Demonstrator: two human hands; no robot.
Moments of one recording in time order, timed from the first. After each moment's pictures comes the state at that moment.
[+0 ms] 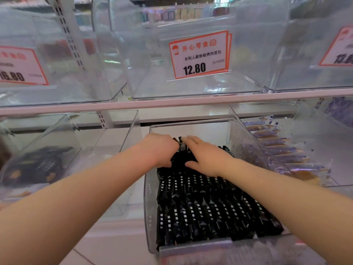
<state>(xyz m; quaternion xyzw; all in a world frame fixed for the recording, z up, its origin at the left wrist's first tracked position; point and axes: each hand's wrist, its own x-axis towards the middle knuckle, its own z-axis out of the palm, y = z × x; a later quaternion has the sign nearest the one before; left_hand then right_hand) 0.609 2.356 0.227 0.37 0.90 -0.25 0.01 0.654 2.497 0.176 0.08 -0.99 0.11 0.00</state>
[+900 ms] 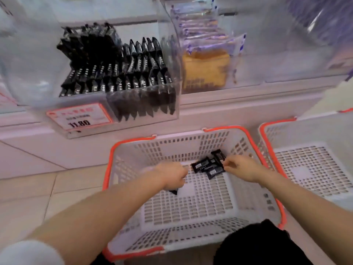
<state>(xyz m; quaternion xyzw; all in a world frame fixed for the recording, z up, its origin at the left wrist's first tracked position) 0.858 2.457 -0.027 0.49 0.80 -0.12 0.31 0.958 2.675 -0.042 -0.13 -0.93 0.23 -0.25</state>
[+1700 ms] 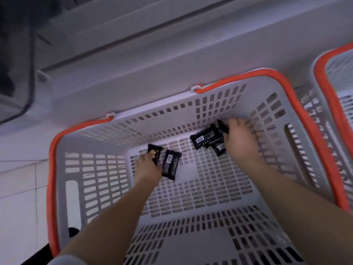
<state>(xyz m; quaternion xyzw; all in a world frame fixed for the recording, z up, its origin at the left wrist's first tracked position) 0.834 2.441 -0.244 -0.01 0.94 0.02 0.33 0.908 2.683 -0.225 -0.31 -0.92 0.21 -0.11</state>
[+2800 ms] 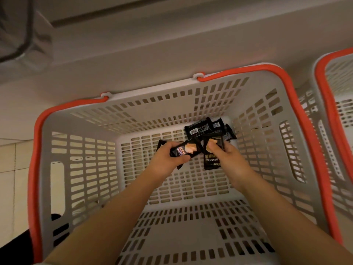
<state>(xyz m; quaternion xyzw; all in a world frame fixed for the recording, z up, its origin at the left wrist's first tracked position) 0.871 2.489 -0.213 -0.04 0.76 0.47 0.44 0.953 2.648 -0.194 -0.42 -0.53 0.72 -0.16</state>
